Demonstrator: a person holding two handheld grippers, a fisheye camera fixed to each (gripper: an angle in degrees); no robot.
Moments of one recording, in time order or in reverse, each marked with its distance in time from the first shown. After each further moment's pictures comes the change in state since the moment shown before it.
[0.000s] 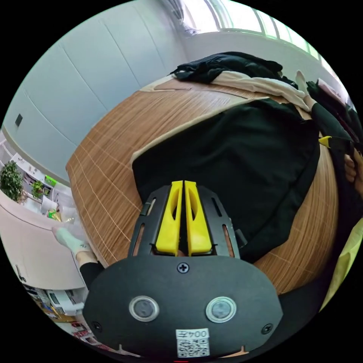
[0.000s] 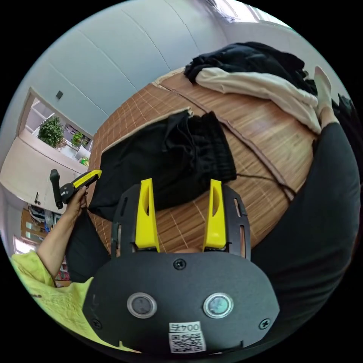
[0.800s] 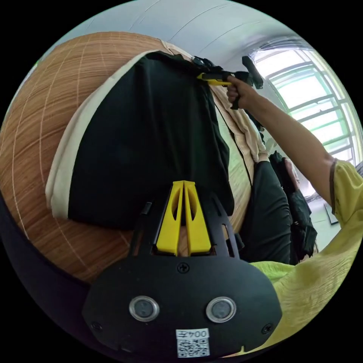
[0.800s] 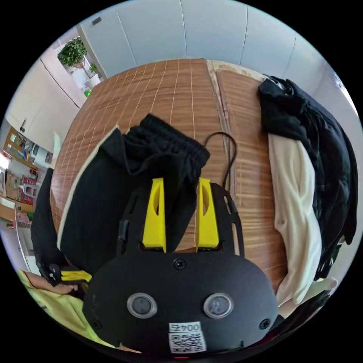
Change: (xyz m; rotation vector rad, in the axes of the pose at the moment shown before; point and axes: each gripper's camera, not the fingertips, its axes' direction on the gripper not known) left arm 0.024 0.089 0.022 -0.013 0.666 -0.528; right arm -0.099 -0.417 0.200 -0.232 0.154 -0.563
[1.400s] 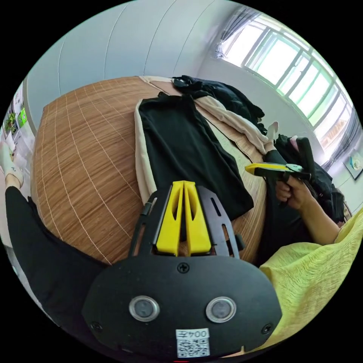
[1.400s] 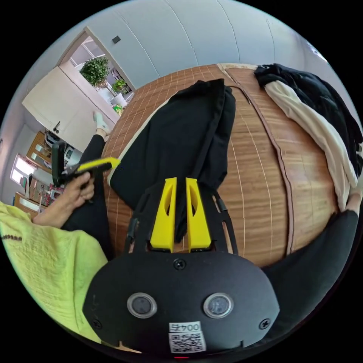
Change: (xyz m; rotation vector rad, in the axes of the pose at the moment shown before) left arm -0.025 -0.008 -0.132 0.115 -0.237 0.287; right arm -0.080 0.279 -0.075 0.131 -0.229 0.077
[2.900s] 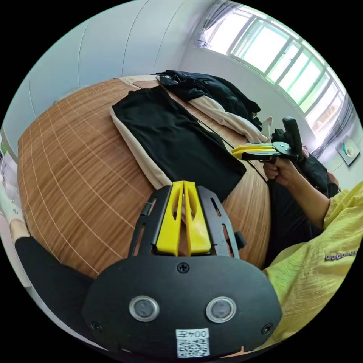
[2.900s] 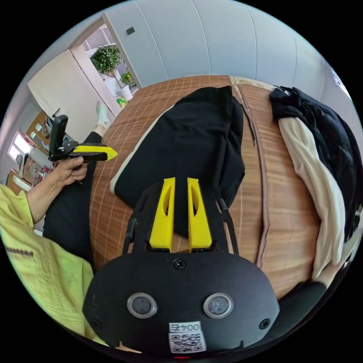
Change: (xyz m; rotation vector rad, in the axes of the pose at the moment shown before) left arm -0.040 -0.080 0.033 -0.073 0.090 0.076; right arm -0.021 -0.208 0.060 0.007 0.047 -0.155
